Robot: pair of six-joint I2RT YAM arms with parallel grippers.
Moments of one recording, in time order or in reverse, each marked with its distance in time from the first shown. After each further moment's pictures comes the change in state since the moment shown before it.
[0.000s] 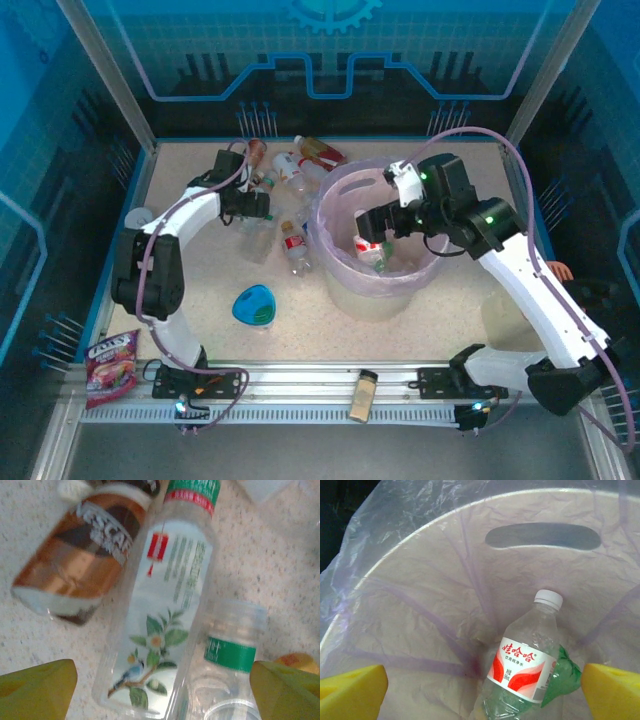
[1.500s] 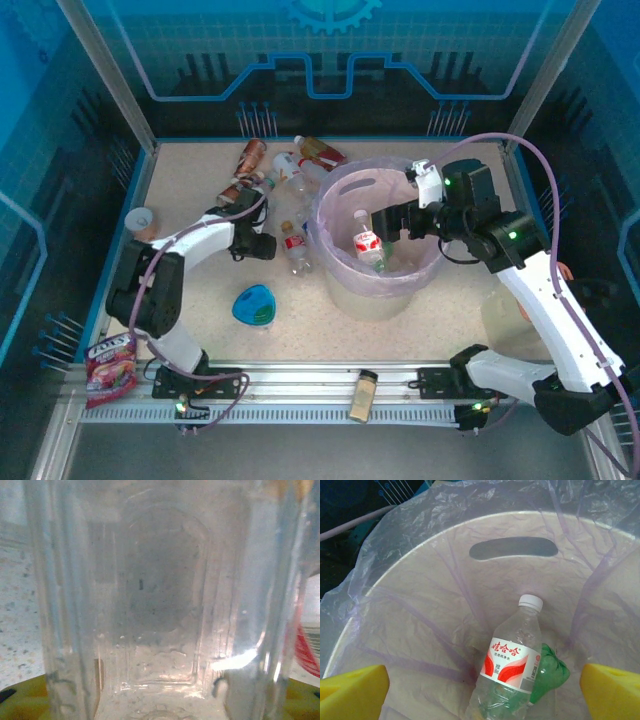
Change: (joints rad) left arm -0.152 -0.114 -0.243 -0.059 -0.008 -0.080; right arm -0.056 -0.099 -0.034 0.025 -0.004 0.038
